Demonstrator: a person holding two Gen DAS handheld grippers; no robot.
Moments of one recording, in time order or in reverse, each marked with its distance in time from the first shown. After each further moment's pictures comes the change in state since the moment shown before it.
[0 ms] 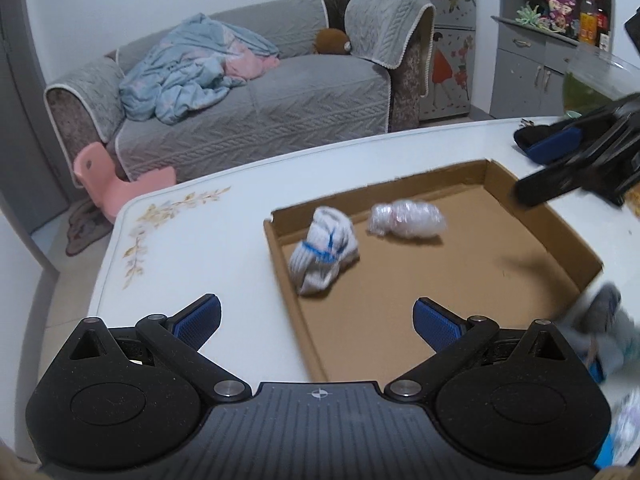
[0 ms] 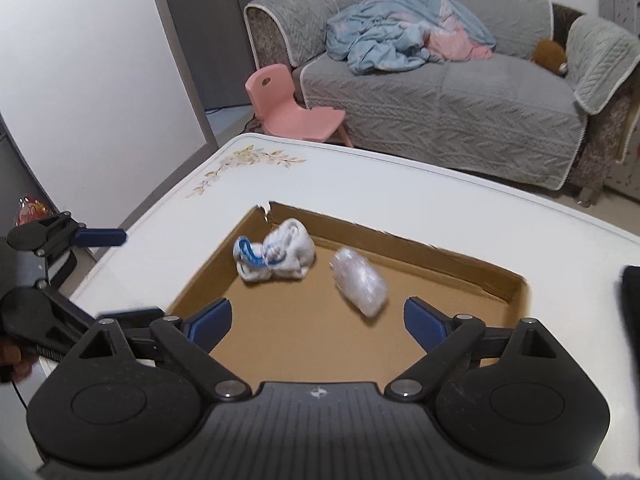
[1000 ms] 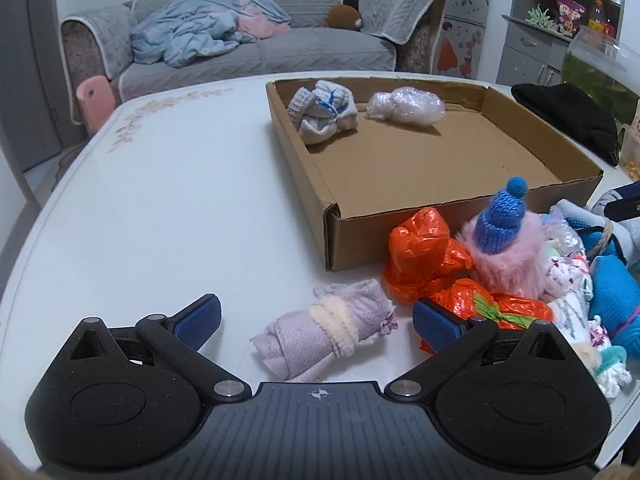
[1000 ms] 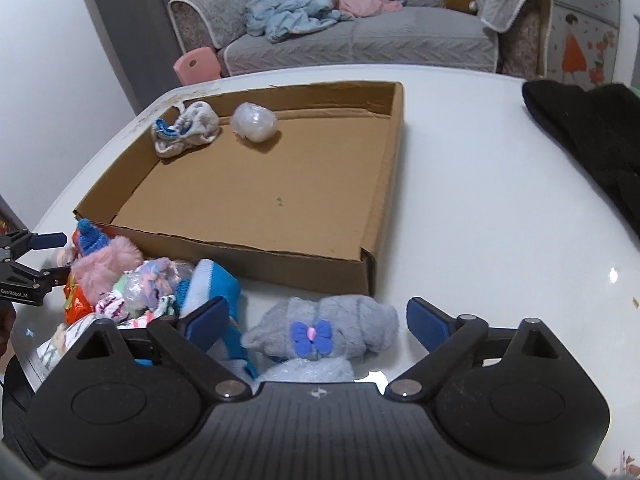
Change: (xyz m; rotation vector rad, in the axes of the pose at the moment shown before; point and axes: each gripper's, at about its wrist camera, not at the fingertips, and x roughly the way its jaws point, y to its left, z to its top) left arm 0.021 0.008 -0.121 -0.116 0.033 -0.054; right arm -0.005 -0.046 -0.143 0.191 0.012 -0.129
